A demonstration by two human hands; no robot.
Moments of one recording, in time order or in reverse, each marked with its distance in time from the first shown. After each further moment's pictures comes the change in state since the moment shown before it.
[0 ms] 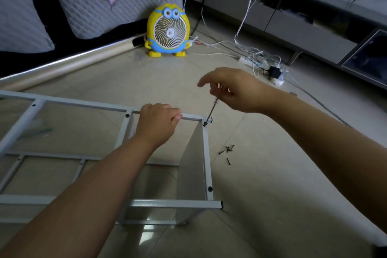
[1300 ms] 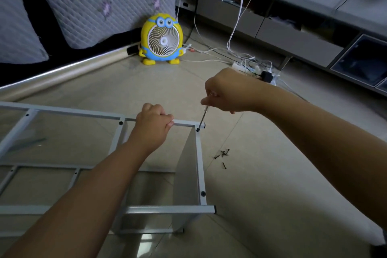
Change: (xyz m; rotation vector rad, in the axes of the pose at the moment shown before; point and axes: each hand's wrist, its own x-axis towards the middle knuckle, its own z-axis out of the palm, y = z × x) left_hand -0.001 -0.005 0.000 -0.011 0.133 0.127; right_hand 0.003 -0.019 -0.022 -0.195 -0.278 0.231
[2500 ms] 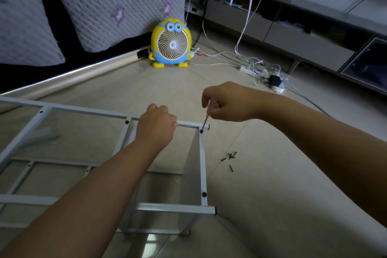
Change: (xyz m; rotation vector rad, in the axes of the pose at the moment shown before) left_hand -0.003 0.015 -0.031 0.136 -0.233 -0.210; right_hand -0.006 -0.017 0.007 0.174 -0.032 -0.057
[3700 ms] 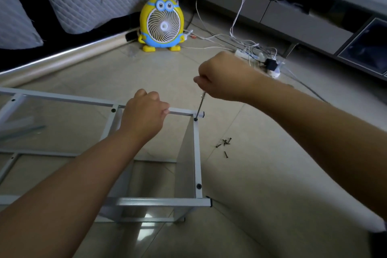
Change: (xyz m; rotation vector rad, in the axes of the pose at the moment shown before) left_hand 0.000 -0.006 0.005 -0.026 0.047 0.072; right_hand 0.013 0.000 0.003 -0.287 0.205 0.058
